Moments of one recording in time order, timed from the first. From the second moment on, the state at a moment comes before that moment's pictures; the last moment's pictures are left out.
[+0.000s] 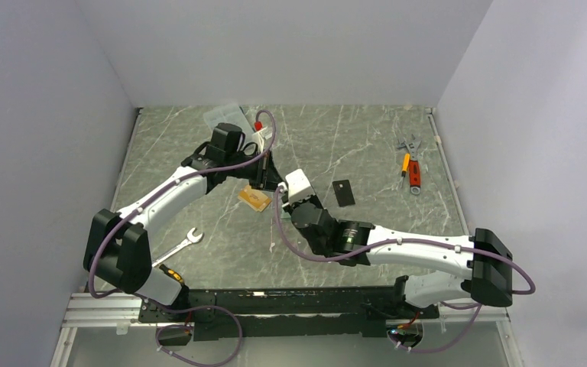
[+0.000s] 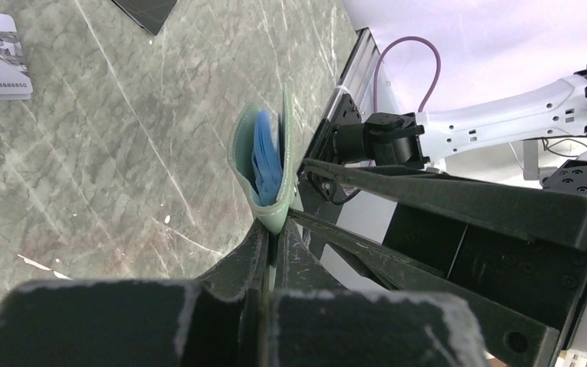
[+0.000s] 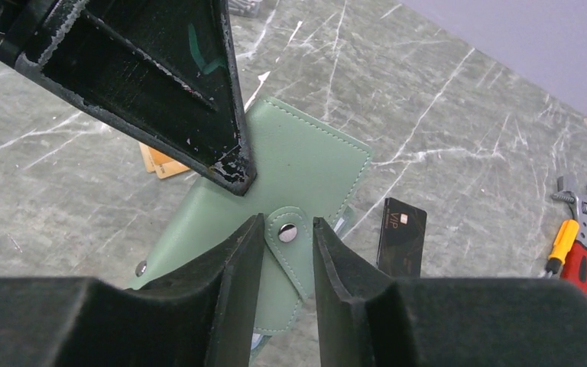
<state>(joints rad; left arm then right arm) -0.47 1.48 1.13 -0.27 0.91 -0.47 1.22 1.25 0.87 -0.04 0.85 0.05</state>
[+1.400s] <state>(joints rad) -0.53 1.43 1.01 -0.12 1.16 -0.45 0.93 0.69 0.74 -0.35 0.65 0.63</state>
